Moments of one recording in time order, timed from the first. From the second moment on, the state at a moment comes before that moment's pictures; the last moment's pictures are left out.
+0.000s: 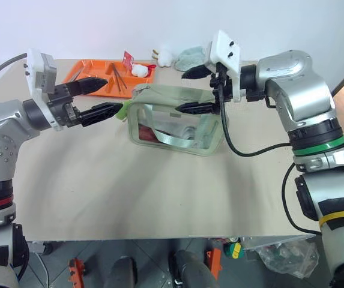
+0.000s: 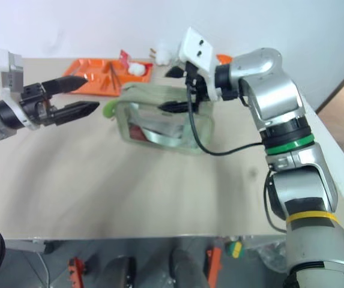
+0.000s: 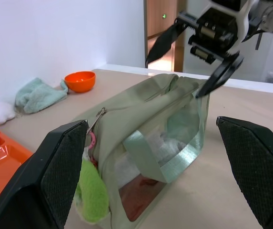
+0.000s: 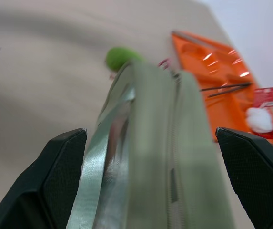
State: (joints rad) left arm -0.70 0.78 0.23 -0.03 -0.71 0.59 -1.03; right arm -1.27 -0.61 0.32 0.39 0.19 0.36 1.23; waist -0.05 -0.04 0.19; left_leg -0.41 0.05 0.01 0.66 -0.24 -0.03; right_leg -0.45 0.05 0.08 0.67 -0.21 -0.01
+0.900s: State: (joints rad) left arm -0.70 0.75 0.23 -0.02 -0.73 0.60 -0.98; right arm -1.31 -0.54 0.35 0.59 0.01 0.19 1.33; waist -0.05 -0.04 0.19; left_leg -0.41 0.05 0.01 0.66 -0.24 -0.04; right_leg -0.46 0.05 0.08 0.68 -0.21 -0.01
